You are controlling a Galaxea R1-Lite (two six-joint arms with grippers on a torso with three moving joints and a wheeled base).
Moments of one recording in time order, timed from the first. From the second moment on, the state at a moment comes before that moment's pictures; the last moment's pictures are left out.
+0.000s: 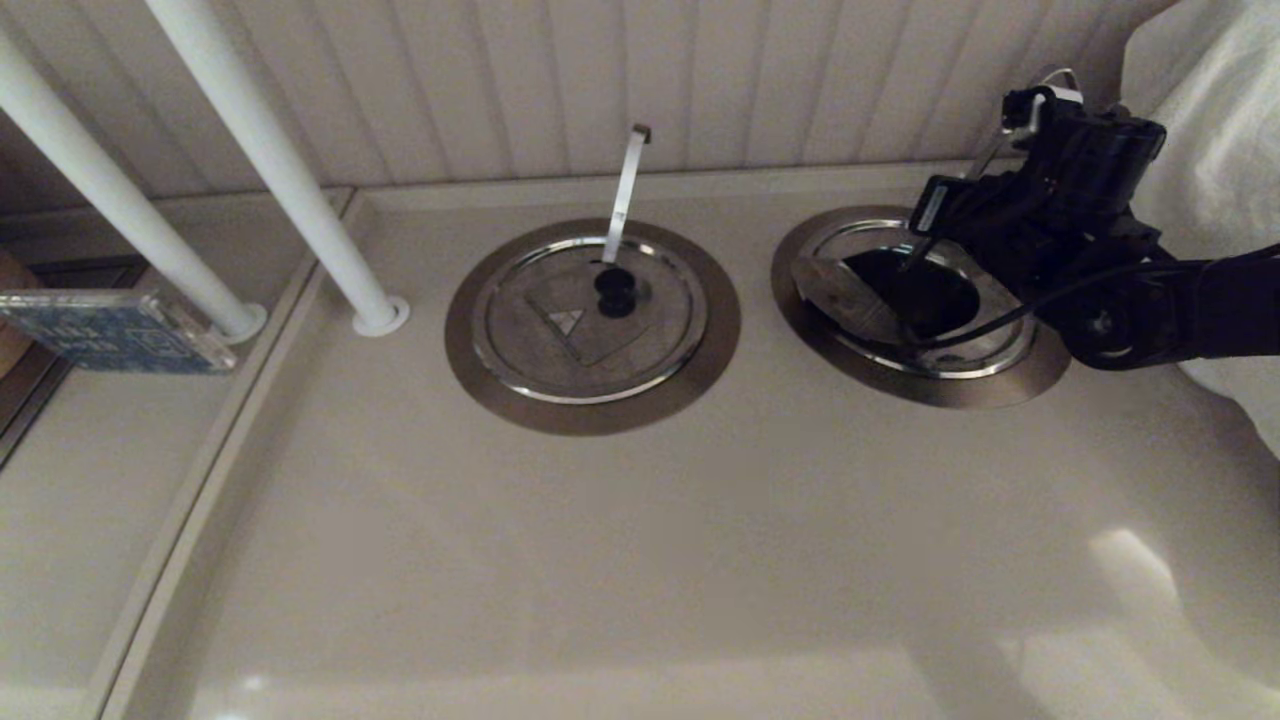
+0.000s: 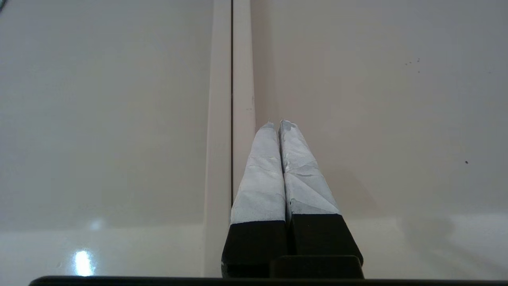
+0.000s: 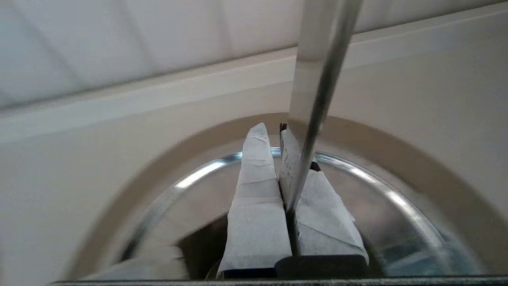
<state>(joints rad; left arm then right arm) 0.00 0.00 0.00 0.00 0.00 0.00 0.15 2.00 -1.49 -0.69 -0.24 0.09</state>
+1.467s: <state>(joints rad) 0.00 0.00 0.00 0.00 0.00 0.00 0.15 1.94 -1.47 -0.62 -0.17 0.17</state>
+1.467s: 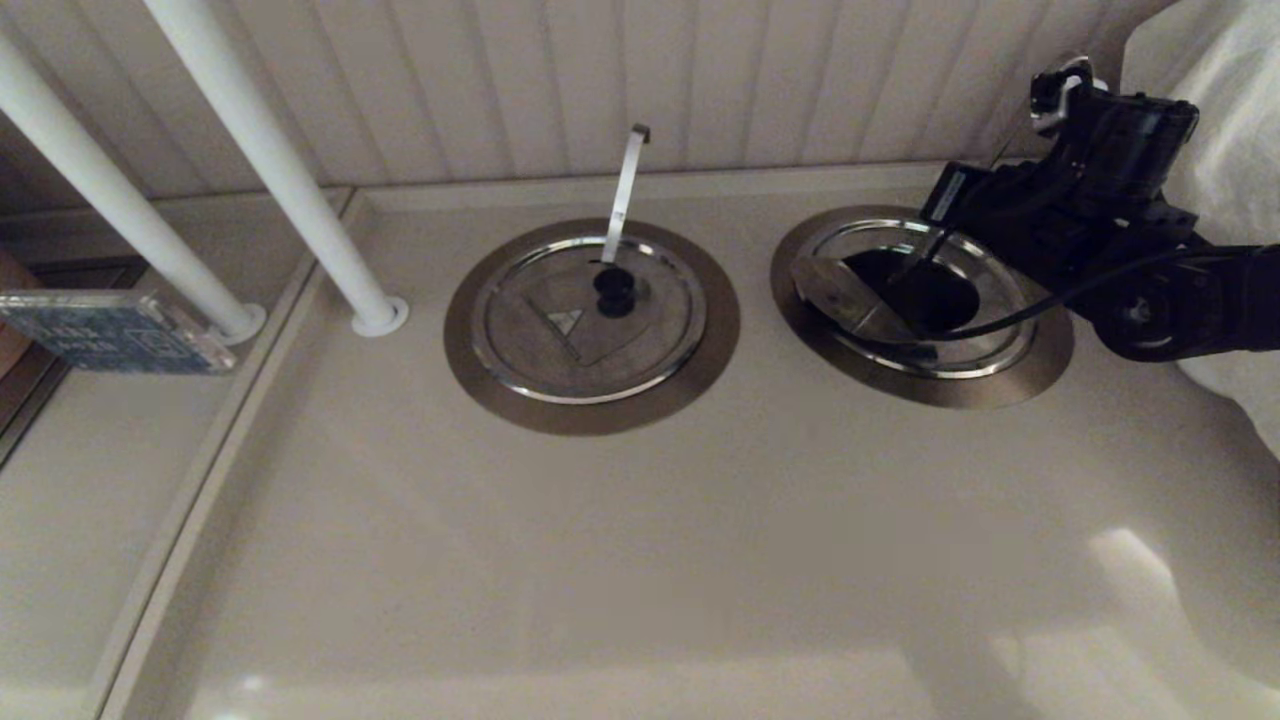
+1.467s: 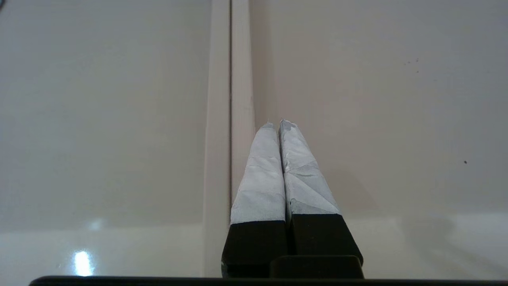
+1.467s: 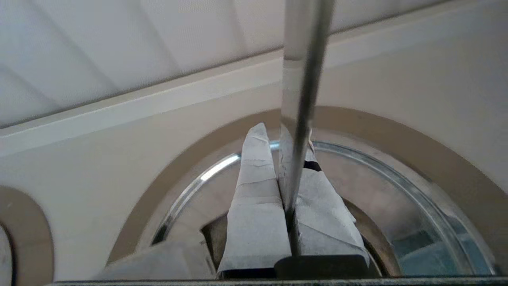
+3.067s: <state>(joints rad) 0.00 0.00 0.00 0.00 0.00 0.00 0.09 2.04 -1.57 -0.58 -0.23 0.10</state>
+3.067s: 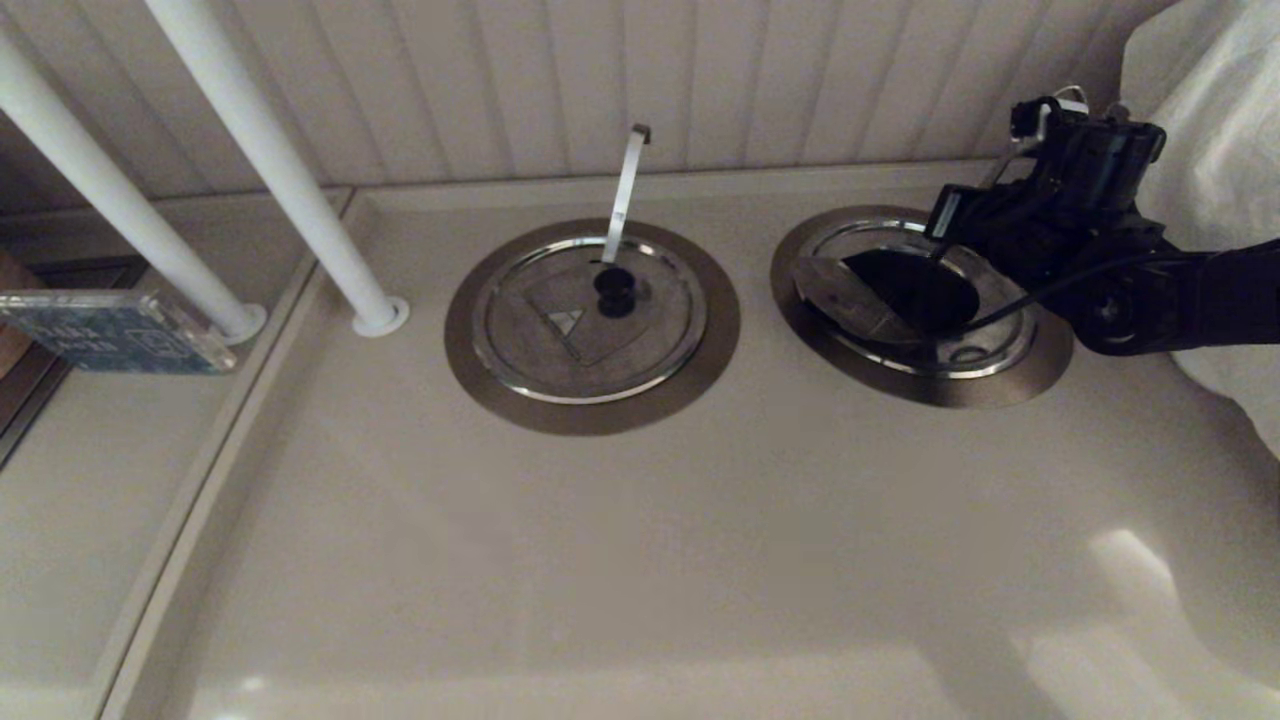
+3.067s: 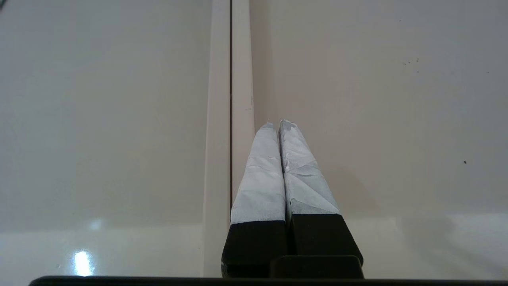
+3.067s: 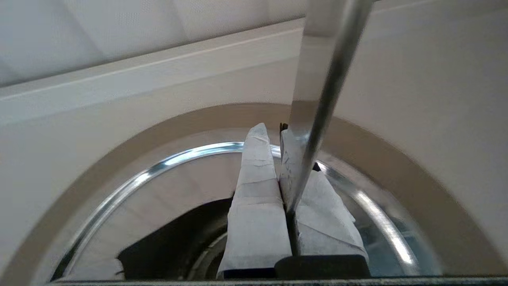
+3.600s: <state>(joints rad) 0.00 0.00 0.00 0.00 0.00 0.00 0.10 2.06 -1.58 -0.57 -0.23 0.11</state>
